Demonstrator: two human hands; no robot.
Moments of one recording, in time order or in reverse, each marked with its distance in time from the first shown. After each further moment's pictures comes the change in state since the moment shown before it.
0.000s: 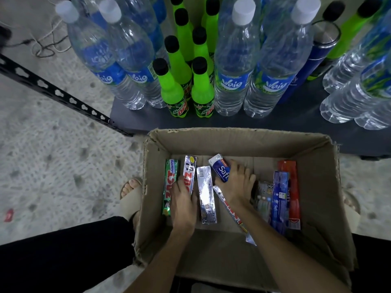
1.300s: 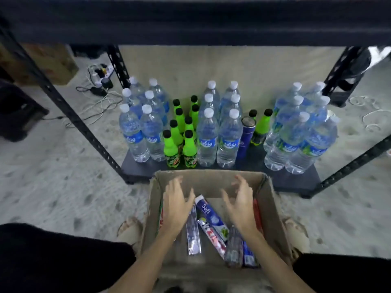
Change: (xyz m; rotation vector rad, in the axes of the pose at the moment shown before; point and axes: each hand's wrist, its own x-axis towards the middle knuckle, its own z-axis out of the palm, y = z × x) left_hand -0.028 0.087 -0.127 -0.176 0.279 0.458; right_hand -0.086 0.022 -0.170 0.672 0.444 -0.285
